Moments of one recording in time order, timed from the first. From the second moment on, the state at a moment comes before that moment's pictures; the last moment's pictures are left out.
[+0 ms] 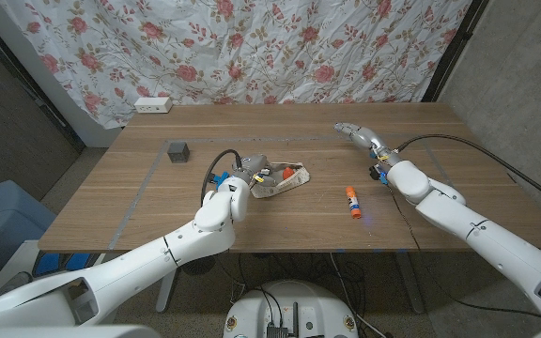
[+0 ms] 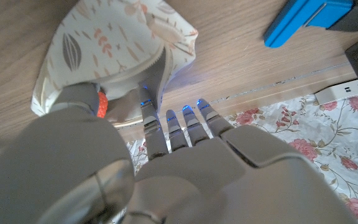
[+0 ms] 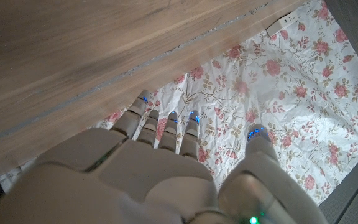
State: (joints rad) left arm 0.75 0.64 0.92 -1.93 0.77 0.79 -0.06; left_hand 0.75 -0.13 0.38 -0.15 0.17 0.67 -0.04 0.17 0.18 0.22 -0.04 0.18 0.17 0.16 -0.02 0.17 0.17 0.14 0.04 0.18 0.17; right arm -0.80 -0.73 -0.54 -1.52 0.03 0.10 -0.15; right_hand 0.28 0.04 0.33 -0.18 0.19 0.31 -0.14 0.20 0.18 0.17 -0.02 0.18 0.18 0.07 0.03 0.21 0.21 0.29 0.08 0.18 0.16
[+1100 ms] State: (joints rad) left arm 0.74 0.65 0.93 -1.92 0.75 0.76 -0.03; left_hand 0.71 -0.14 0.36 -0.14 0.18 0.64 -0.04 0.17 0.18 0.20 -0.04 0.18 0.17 0.15 0.00 0.17 0.17 0.12 0.05 0.18 0.17; right arm -0.75 -0.80 -0.60 -1.68 -0.15 -0.04 -0.05; right_hand 0.53 -0.02 0.41 -0.20 0.22 0.38 -0.14 0.25 0.20 0.12 -0.03 0.18 0.19 0.05 0.05 0.20 0.20 0.28 0.09 0.18 0.16
